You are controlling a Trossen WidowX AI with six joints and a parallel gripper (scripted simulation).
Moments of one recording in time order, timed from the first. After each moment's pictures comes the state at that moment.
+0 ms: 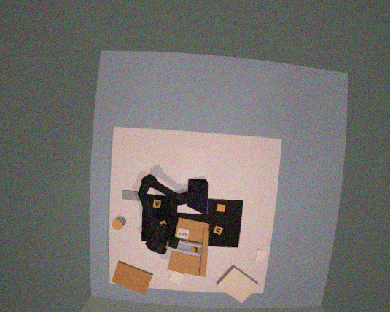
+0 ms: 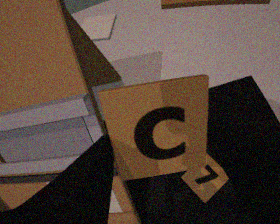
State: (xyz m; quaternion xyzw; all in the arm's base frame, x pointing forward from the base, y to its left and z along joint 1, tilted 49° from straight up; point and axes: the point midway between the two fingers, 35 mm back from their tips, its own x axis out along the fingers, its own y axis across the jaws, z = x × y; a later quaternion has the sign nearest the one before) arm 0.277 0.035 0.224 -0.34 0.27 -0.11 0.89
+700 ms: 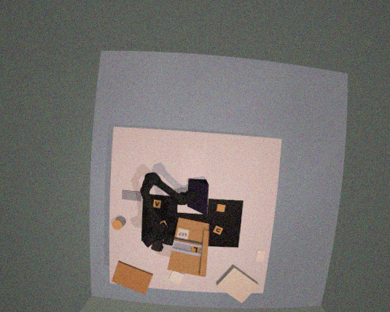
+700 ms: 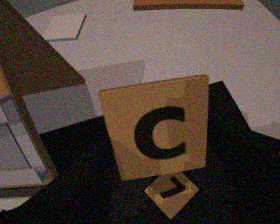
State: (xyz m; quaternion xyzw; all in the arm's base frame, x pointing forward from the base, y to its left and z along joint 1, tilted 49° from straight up) arm 0.288 -0.009 0.235 -0.38 0.24 -0.15 0.88
